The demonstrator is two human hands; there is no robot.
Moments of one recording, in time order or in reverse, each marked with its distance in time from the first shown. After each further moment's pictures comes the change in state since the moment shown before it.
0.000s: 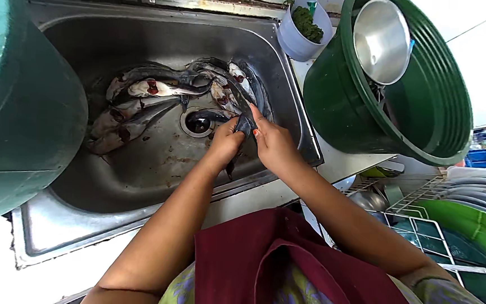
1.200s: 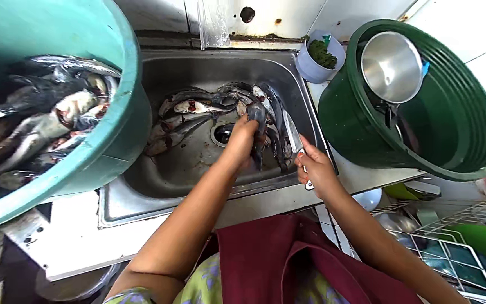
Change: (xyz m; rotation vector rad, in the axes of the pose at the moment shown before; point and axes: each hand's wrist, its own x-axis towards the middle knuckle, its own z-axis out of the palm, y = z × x) left_hand -0.017 0.079 0.001 -0.360 0.160 -0.039; right_hand -0.047 0.043 -0.019 0.931 -0.021 0.390
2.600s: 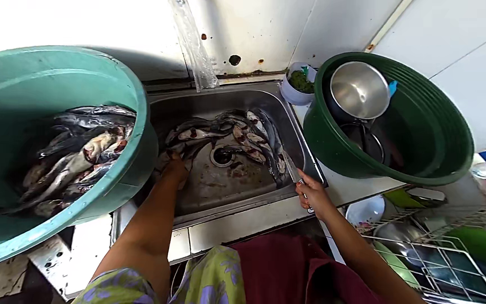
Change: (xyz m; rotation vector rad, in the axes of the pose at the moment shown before) left_hand 0.027 -0.025 -0.199 1.567 0.330 -0.578; right_hand -0.003 0.055 -0.050 0.082 -0.016 0.139
